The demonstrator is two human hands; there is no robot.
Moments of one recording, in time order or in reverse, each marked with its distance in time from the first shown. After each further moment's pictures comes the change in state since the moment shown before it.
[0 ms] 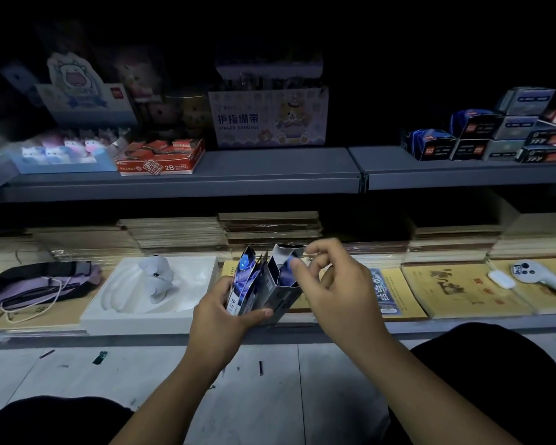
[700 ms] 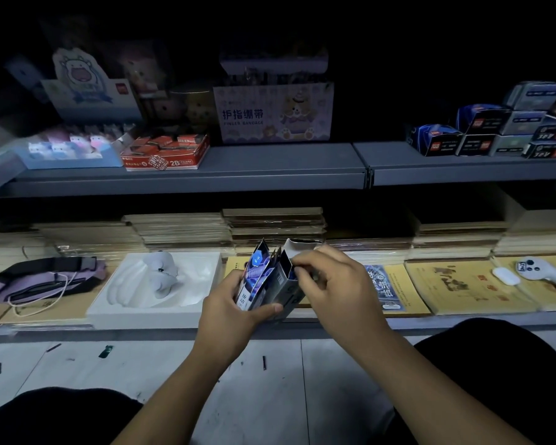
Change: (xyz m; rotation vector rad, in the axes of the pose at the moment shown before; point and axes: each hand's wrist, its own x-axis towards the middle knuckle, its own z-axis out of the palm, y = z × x) left_hand -0.003 0.010 0.000 0.020 -0.028 0.032; right_hand 0.001 0.010 0.006 -0.192 -0.069 -0.213
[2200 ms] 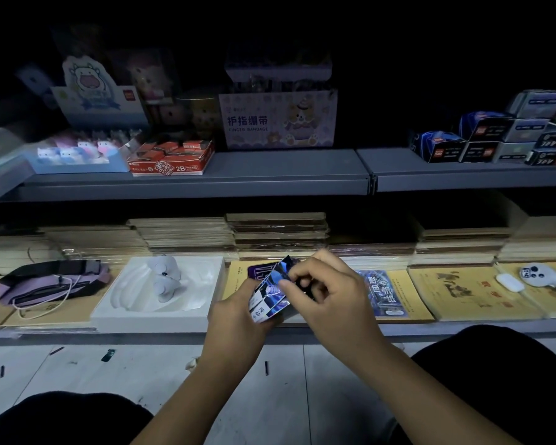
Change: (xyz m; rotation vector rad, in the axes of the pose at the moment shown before) left_hand -0.003 -0.004 0.007 0.268 0.045 0.098; right_hand -0.005 -0.016 0.005 0.267 0.035 -0.006
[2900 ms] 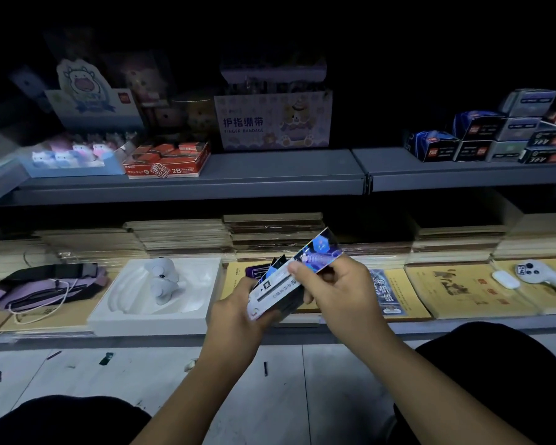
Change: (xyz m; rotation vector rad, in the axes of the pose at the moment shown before) left_hand 0.001 0.005 -0.003 -0.050 -0.038 -0.031; right_hand 0.010 -0.010 -0.011 0.319 0.017 0.348
